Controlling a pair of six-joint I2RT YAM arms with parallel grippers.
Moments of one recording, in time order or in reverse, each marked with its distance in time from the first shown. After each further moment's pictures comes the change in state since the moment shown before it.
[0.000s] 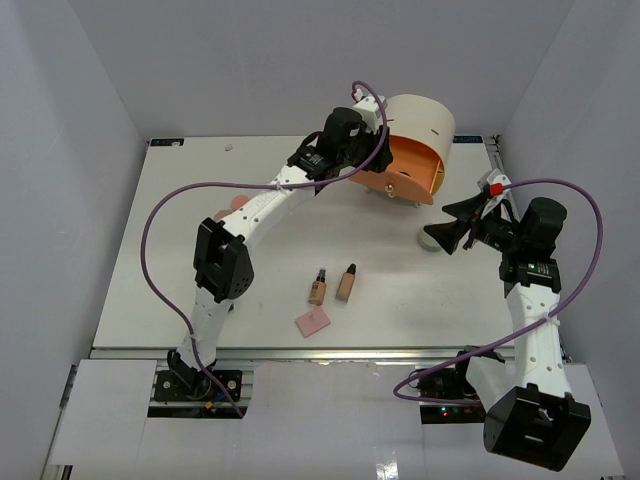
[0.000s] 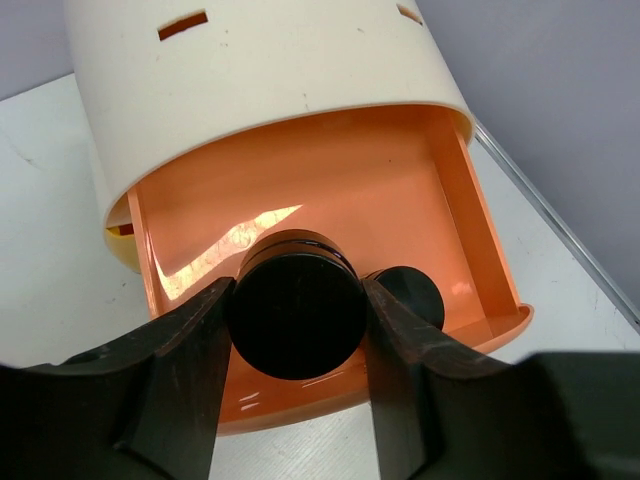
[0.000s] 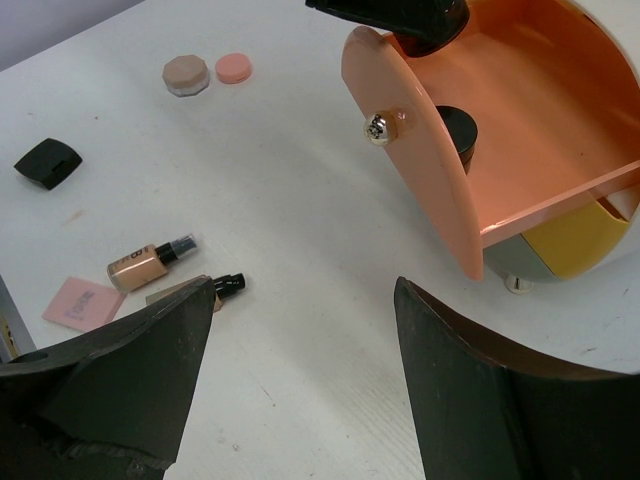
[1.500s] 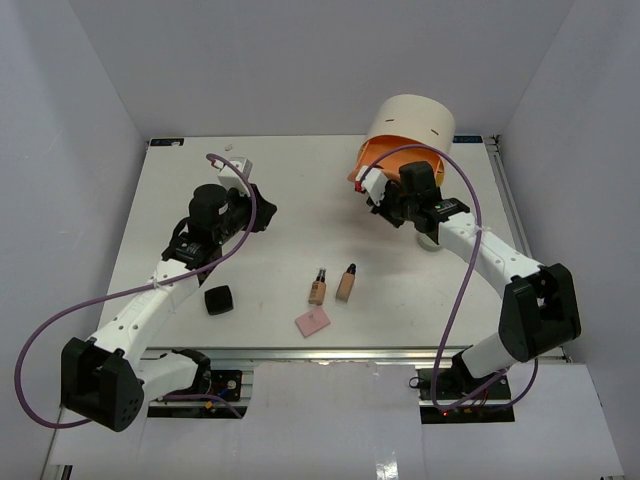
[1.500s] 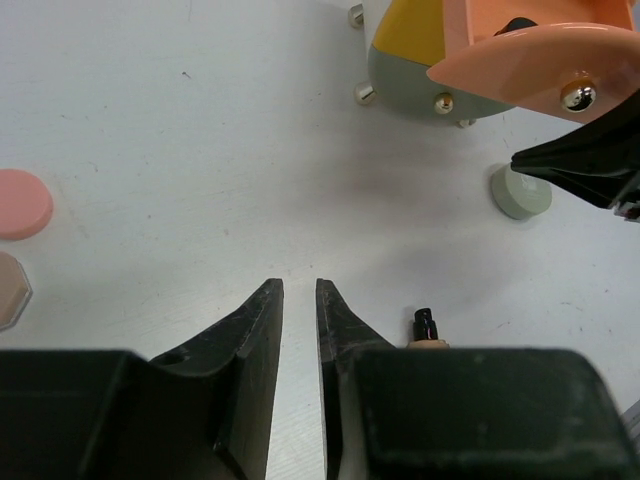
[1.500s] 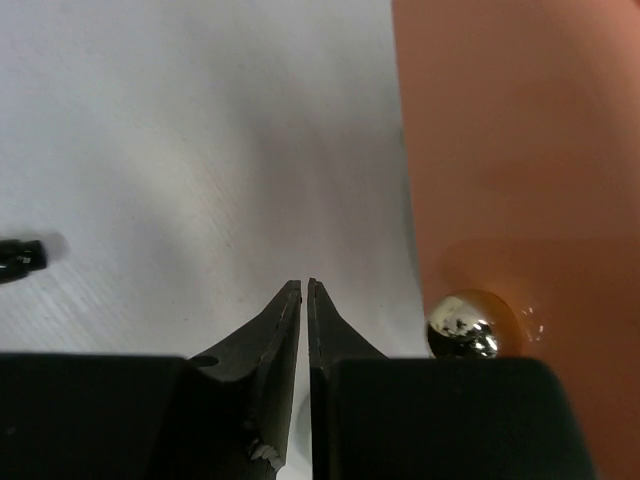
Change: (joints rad) left arm 0.335 -1.054 -1.307 0.294 0.067 -0.058; right arm 0.660 0.586 0.351 -0.190 0.858 -0.522
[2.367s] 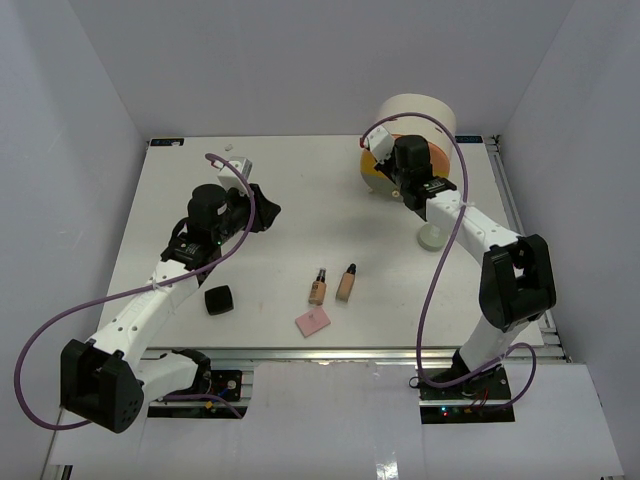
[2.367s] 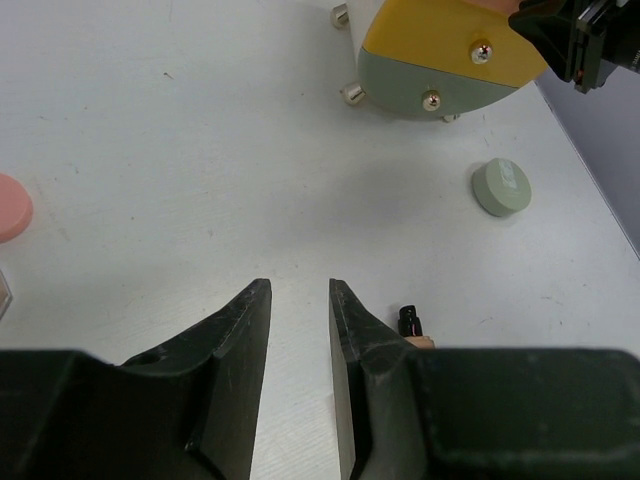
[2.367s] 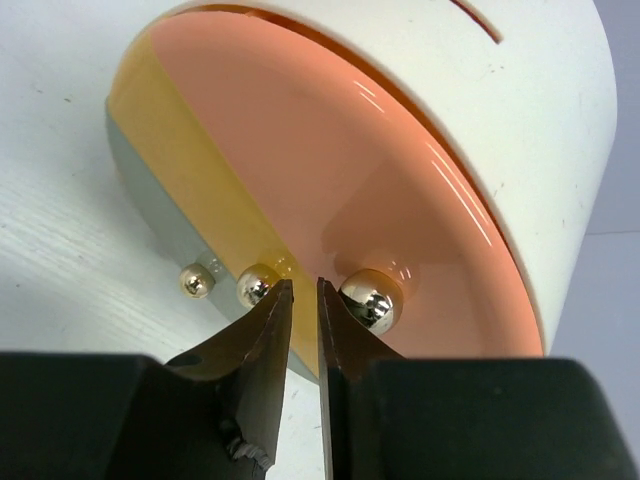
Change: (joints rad) left arm 0.000 -0.007 0.000 0.007 0.040 -0.018; right arm -0.030 0.202 0.198 0.243 0.477 0.023
